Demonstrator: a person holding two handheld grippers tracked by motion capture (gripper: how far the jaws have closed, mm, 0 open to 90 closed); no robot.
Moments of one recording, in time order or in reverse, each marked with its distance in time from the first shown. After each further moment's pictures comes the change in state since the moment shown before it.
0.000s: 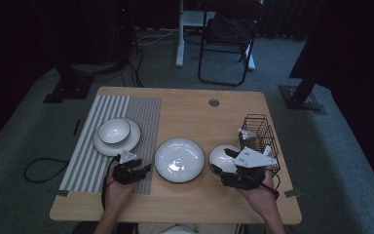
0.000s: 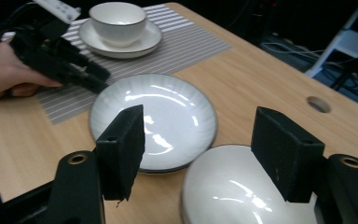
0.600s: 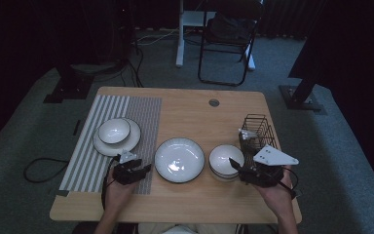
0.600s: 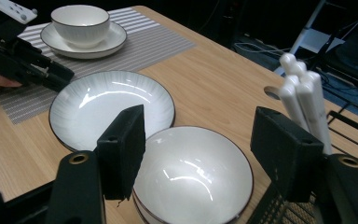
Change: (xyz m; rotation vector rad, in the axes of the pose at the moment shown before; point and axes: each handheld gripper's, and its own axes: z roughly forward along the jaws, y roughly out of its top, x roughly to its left) left arm 0.000 0.000 0.000 0.005 -0.001 -0.004; right arm -0.031 -0.016 -0.026 -0.022 -0.093 0.040
